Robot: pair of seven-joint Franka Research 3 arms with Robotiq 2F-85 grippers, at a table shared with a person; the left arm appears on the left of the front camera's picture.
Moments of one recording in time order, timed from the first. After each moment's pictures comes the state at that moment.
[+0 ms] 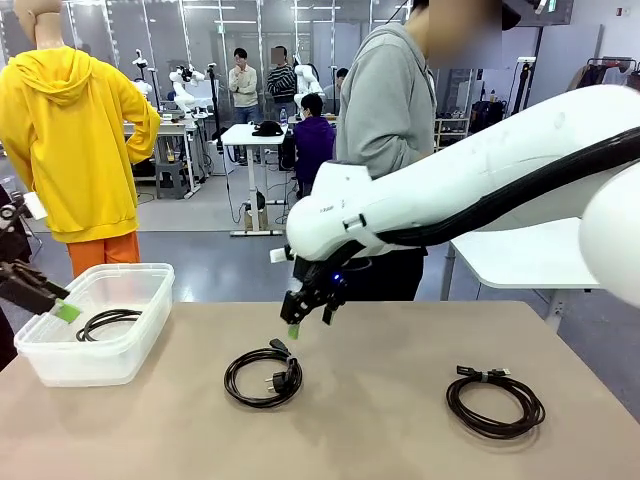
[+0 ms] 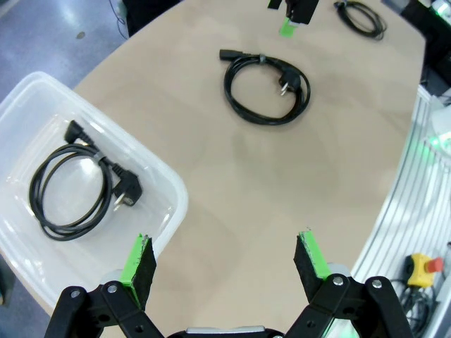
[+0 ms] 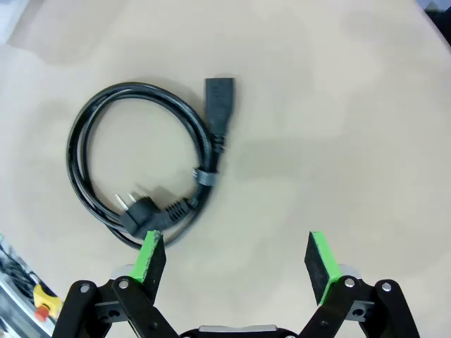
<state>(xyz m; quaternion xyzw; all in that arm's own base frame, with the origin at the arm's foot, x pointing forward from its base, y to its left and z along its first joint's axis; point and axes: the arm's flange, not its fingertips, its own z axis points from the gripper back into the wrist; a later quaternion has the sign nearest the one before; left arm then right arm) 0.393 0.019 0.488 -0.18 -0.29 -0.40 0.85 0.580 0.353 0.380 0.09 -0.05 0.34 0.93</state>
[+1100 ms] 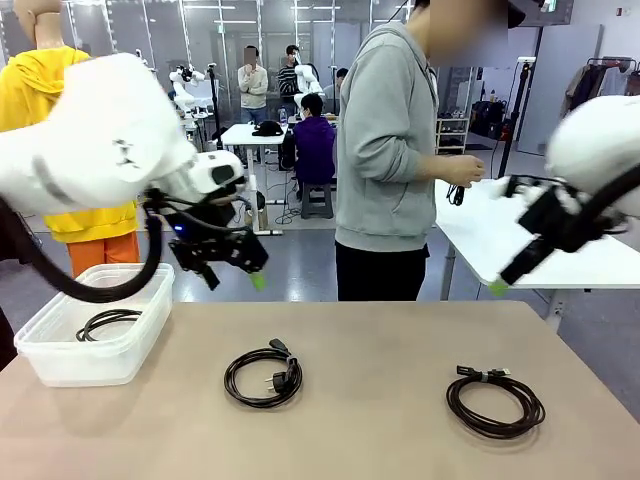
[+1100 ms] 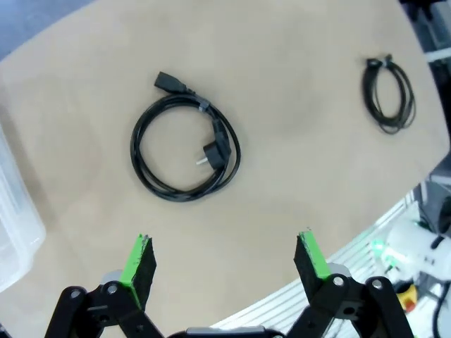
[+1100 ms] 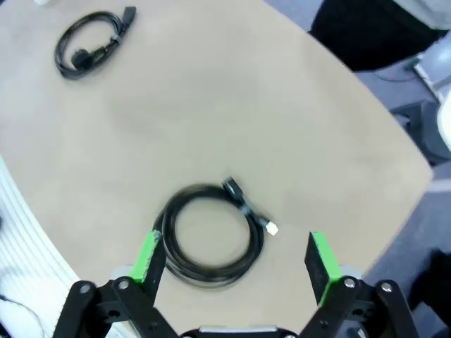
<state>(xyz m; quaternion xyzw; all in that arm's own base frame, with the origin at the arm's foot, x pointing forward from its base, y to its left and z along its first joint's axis) 0.448 -0.278 0.529 -0.13 -0.13 -0.20 0.96 0.448 -0.010 0.500 0.10 -0.23 0.36 0.90</state>
